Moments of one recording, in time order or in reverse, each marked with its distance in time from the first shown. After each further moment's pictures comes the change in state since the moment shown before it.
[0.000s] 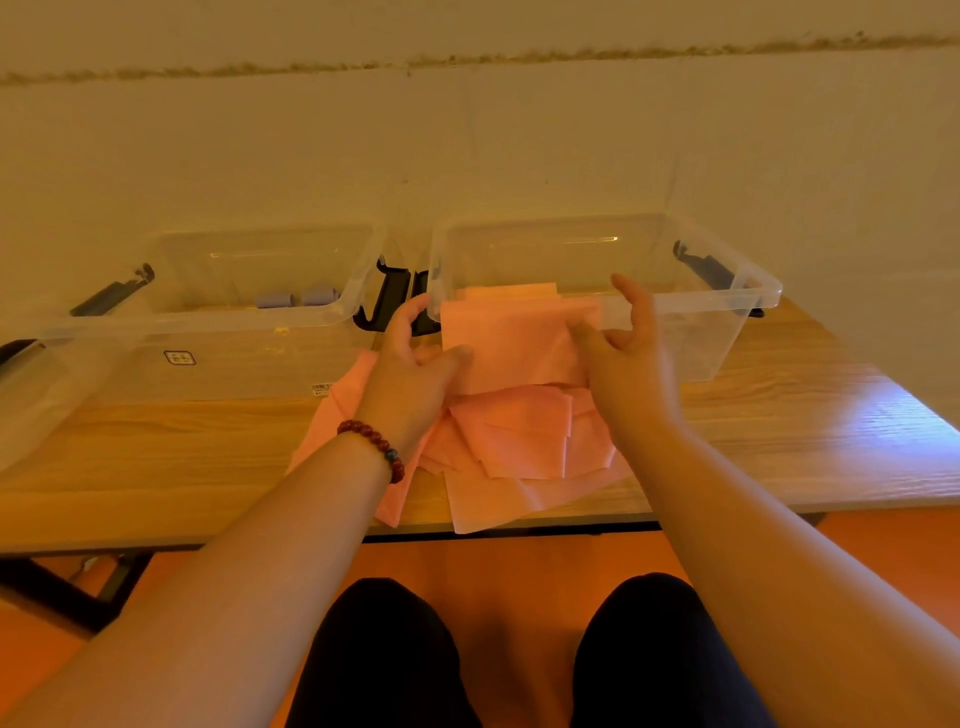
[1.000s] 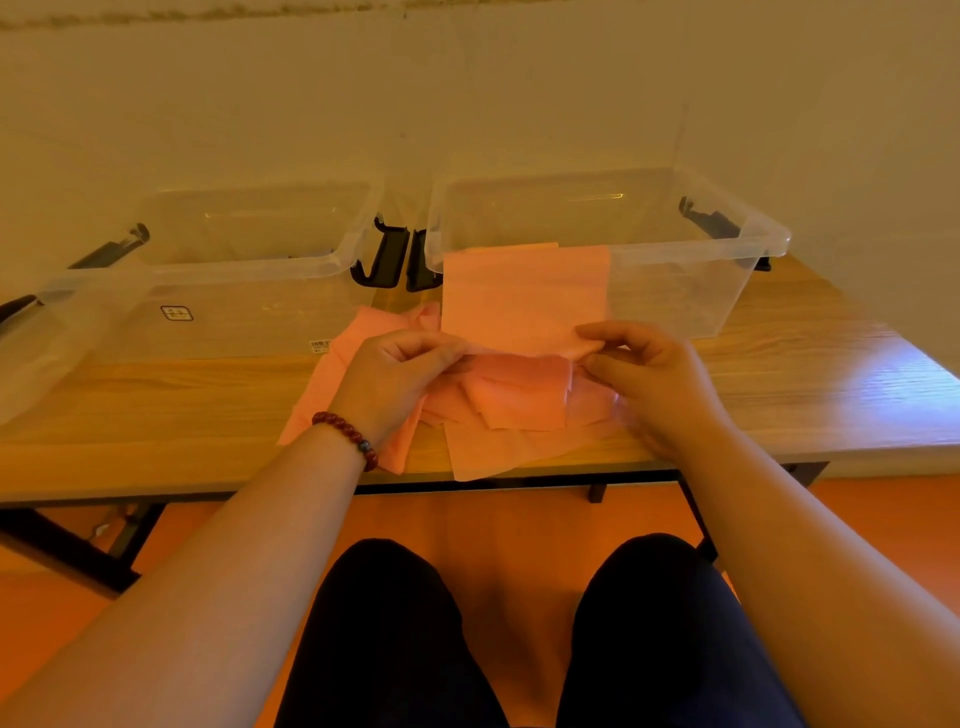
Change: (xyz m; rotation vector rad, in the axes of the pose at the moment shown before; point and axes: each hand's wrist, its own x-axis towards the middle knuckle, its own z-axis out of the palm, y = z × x) left_hand -0.027 -0.026 -0.025 0.080 -0.132 0.017; right_hand -0.029 0.031 -0.033 0.131 -0.257 0.124
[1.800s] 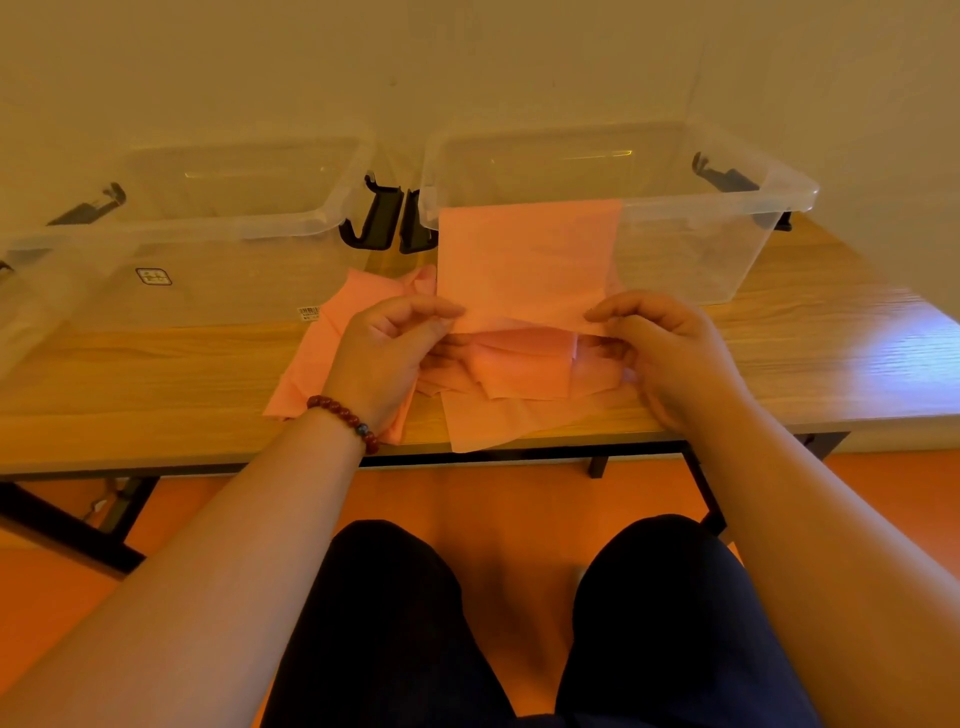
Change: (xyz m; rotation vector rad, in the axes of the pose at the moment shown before) left_hand 0.000 -0.017 0.004 -0.043 0.066 0.016; right_hand 0.002 0.012 -0.002 0.096 -0.003 -0.009
